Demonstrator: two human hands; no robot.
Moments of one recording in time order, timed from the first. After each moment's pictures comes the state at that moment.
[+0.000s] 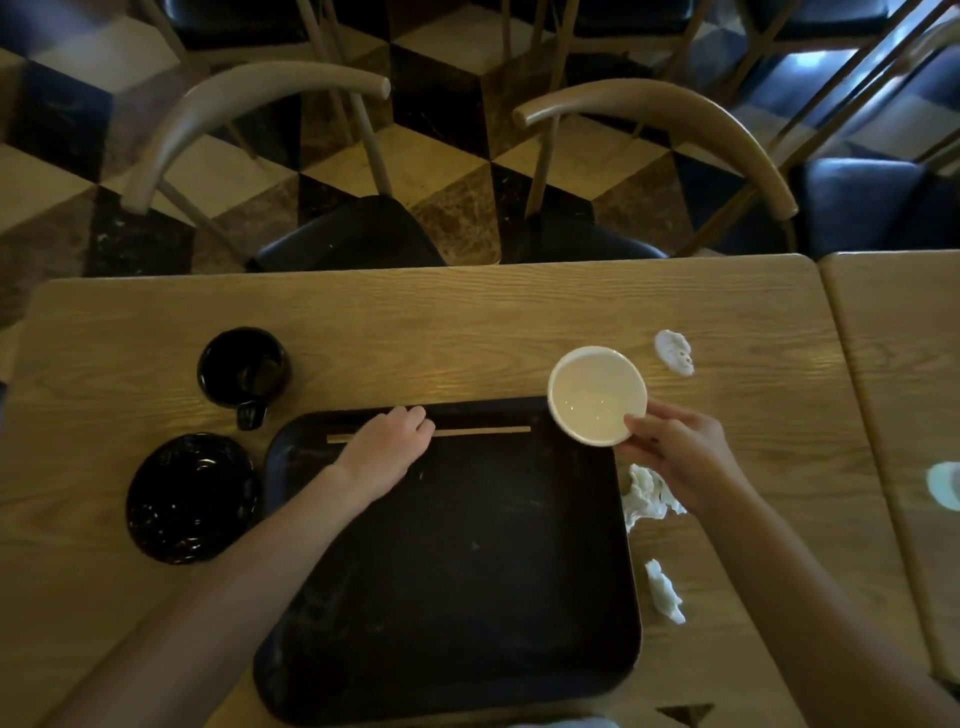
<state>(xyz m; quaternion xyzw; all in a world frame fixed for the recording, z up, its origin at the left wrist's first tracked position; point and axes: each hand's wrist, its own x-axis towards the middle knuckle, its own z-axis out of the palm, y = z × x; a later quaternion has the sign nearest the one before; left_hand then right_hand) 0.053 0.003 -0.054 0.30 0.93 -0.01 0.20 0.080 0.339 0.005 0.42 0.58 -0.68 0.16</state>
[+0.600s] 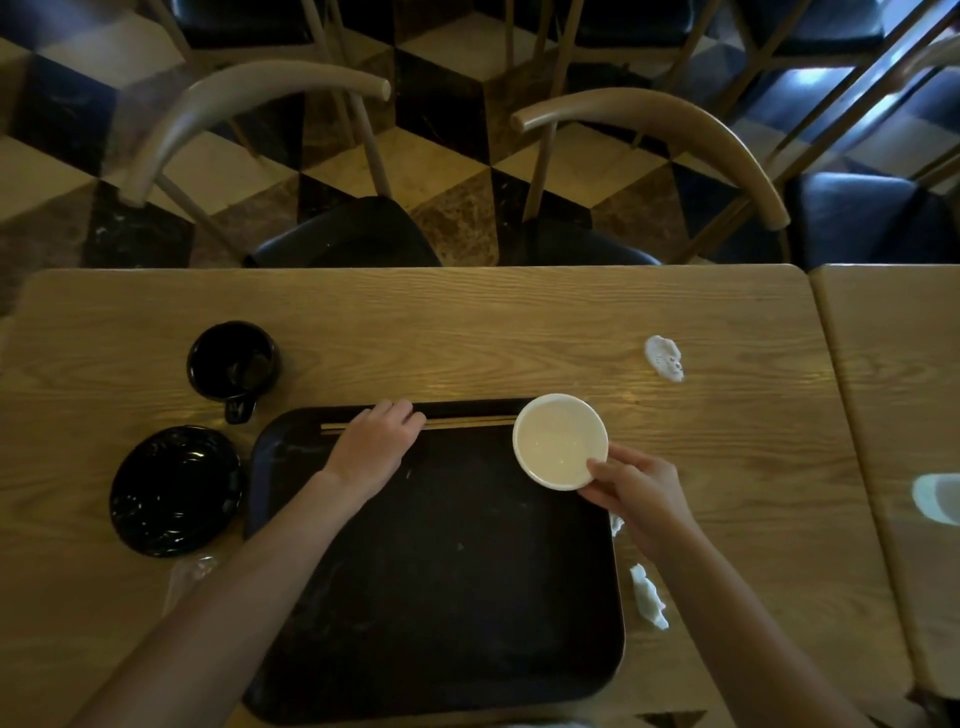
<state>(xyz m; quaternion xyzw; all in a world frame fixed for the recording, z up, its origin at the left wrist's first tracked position) 0.059 0.007 -0.058 0.23 0.96 0.02 0.17 0.116 0.318 -0.018 0.44 0.59 -0.66 0.18</state>
